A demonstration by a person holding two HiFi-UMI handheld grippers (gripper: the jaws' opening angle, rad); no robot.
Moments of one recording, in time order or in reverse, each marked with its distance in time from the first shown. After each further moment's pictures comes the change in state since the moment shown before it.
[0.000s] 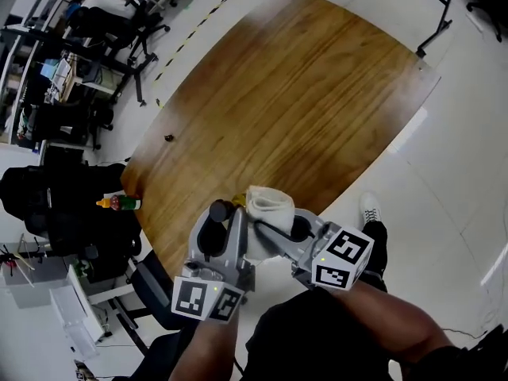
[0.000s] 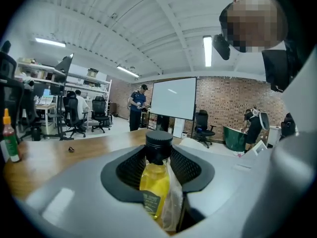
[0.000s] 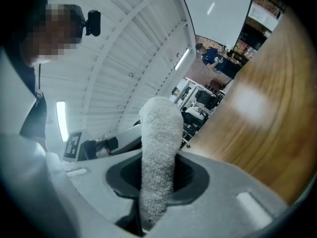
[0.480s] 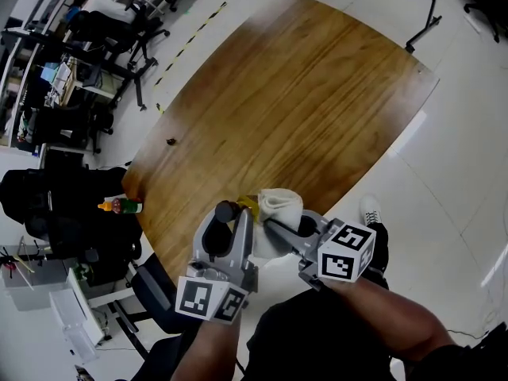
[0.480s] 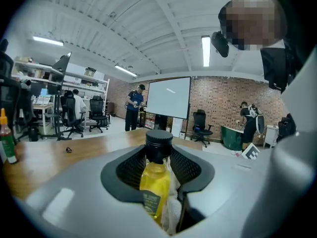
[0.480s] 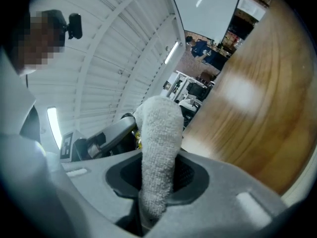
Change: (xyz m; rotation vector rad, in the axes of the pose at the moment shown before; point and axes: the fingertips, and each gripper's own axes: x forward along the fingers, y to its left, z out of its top) left arm -0.004 -0.007 0.000 0.007 0.004 -0.033; right arm -0.007 -0.018 -0.020 0.121 0.069 -0.063
